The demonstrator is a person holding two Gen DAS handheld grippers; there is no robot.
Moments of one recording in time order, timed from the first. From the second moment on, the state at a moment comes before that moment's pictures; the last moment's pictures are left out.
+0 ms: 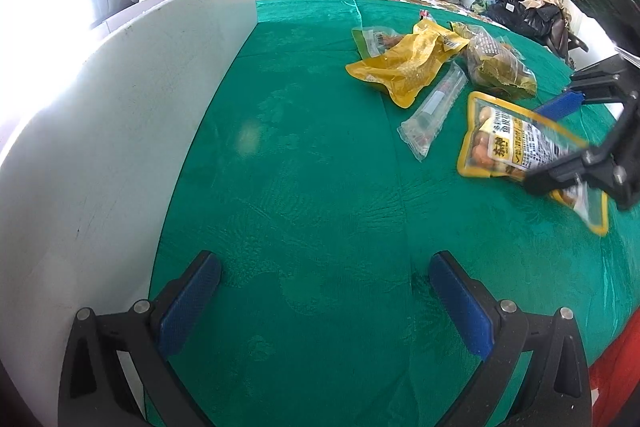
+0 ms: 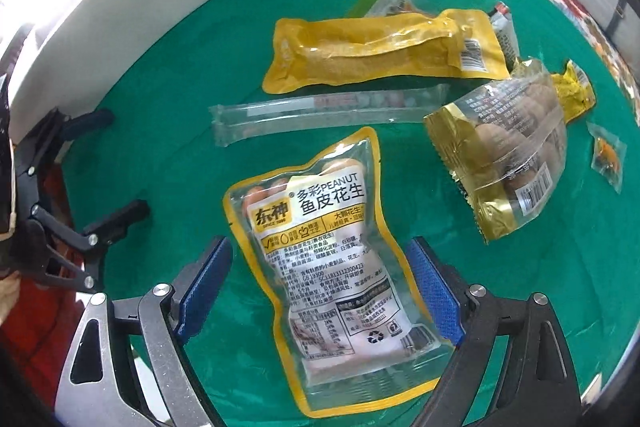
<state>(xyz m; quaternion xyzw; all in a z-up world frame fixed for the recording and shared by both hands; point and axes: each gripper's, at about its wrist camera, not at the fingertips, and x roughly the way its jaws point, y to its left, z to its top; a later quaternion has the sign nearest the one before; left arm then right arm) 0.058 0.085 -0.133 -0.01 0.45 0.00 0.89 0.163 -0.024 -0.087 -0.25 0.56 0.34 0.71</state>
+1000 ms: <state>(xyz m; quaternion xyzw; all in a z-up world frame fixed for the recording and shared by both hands) 0.081 0.081 -0.112 -0.06 0.47 -0.06 0.88 0.051 -0.203 -0.086 0.01 0.45 0.07 0.89</state>
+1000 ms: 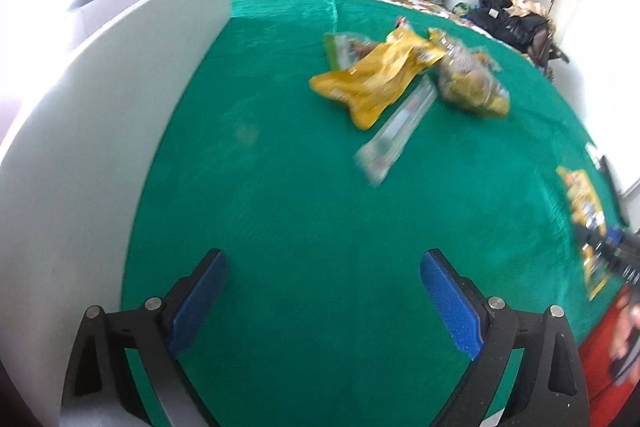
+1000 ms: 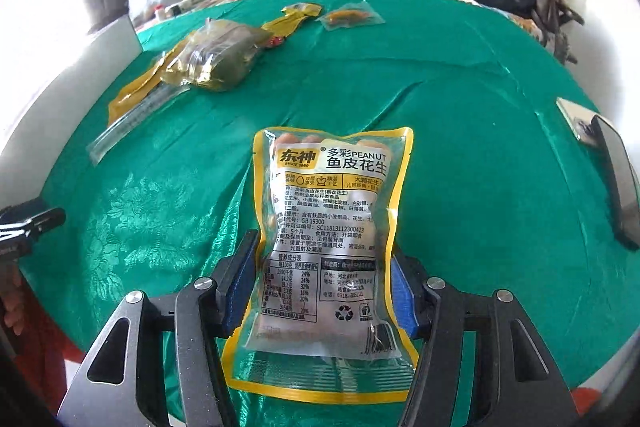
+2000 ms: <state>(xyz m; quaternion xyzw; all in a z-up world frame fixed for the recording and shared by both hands) 0.052 0.023 -0.106 0.06 0.52 -0.13 0.84 0.064 -0.215 -0.095 0.04 0.44 0.09 0.90</state>
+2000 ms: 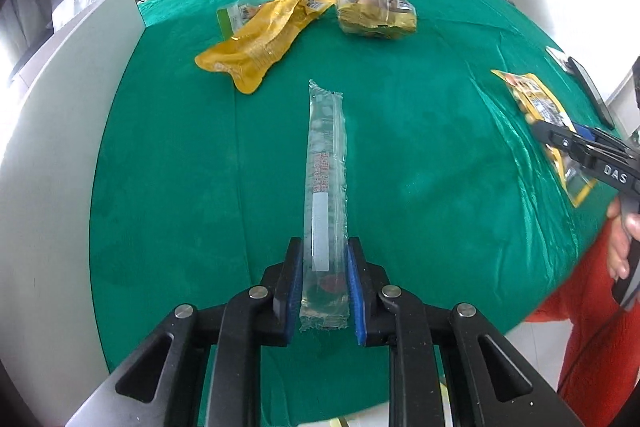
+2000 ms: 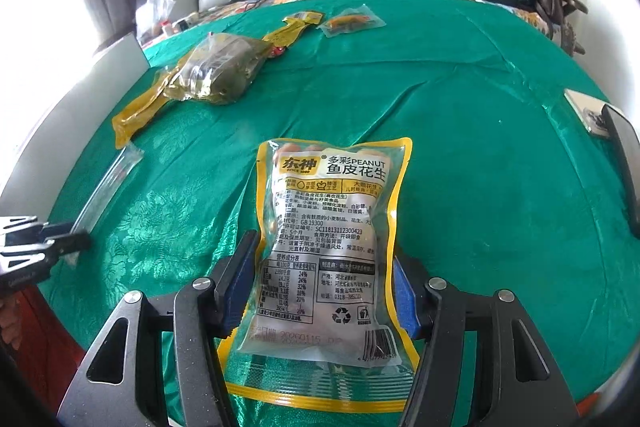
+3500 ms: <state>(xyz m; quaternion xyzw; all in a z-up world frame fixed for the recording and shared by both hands) 0.066 0.073 -0.105 -0.07 0.51 -0.08 0.85 0.079 -0.204 -0.058 0.09 0.54 0.09 0.83</state>
